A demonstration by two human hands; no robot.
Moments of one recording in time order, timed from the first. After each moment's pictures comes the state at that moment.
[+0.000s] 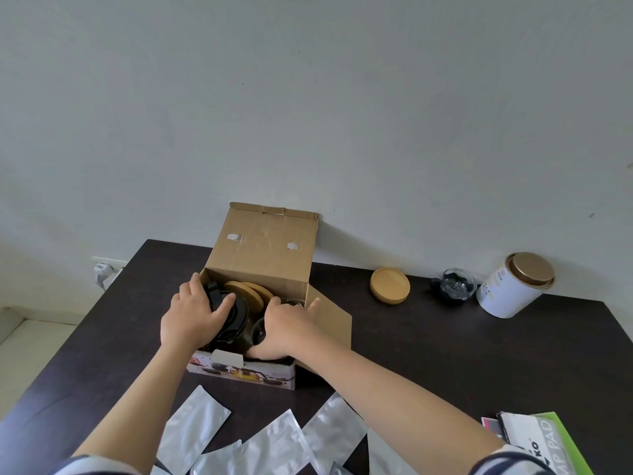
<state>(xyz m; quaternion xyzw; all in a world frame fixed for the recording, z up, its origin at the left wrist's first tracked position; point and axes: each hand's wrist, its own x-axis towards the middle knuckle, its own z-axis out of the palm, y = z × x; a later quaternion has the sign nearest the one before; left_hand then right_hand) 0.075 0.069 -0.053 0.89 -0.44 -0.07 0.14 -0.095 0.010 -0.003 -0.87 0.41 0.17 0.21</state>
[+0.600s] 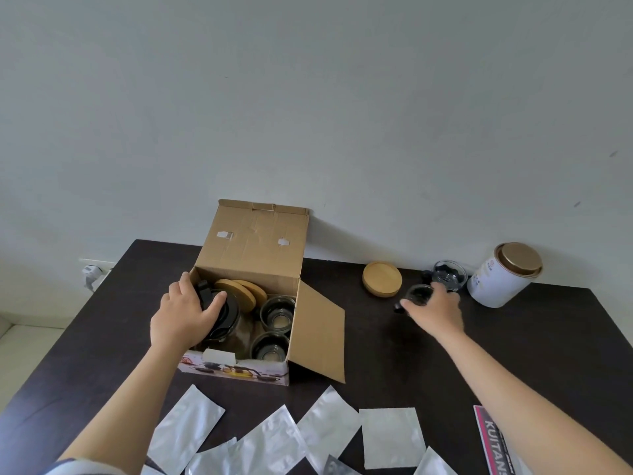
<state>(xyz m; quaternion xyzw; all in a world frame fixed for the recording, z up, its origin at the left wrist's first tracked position) 0.075 0.070 -0.053 0.89 -0.44 -0.07 0.13 -0.321 -0.096 -0.055 -0.59 0.75 -0.12 0.27</state>
